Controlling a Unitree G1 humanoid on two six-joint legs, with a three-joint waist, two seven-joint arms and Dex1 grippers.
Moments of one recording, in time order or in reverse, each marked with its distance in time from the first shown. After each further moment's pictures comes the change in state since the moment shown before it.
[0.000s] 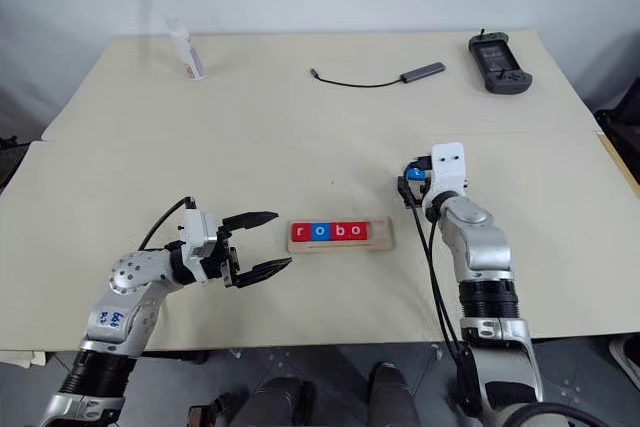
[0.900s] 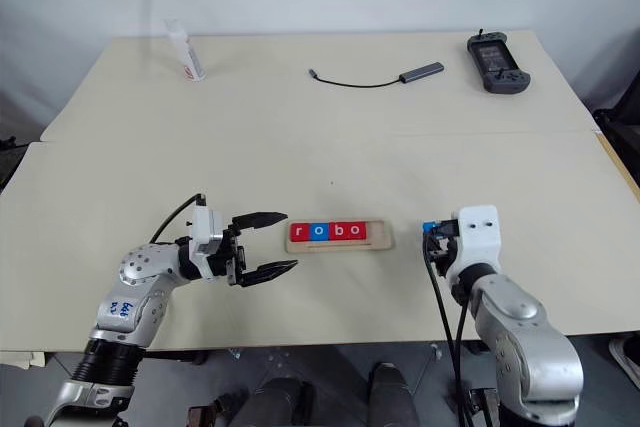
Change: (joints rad) left arm -0.068 -0.019 -0.017 0.078 -0.005 0.000 -0.115; right arm 0.611 0.042 -0.128 -0.991 0.151 0.501 -0.062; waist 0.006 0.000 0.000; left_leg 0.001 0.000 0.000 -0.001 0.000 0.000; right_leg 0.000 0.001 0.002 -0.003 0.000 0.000
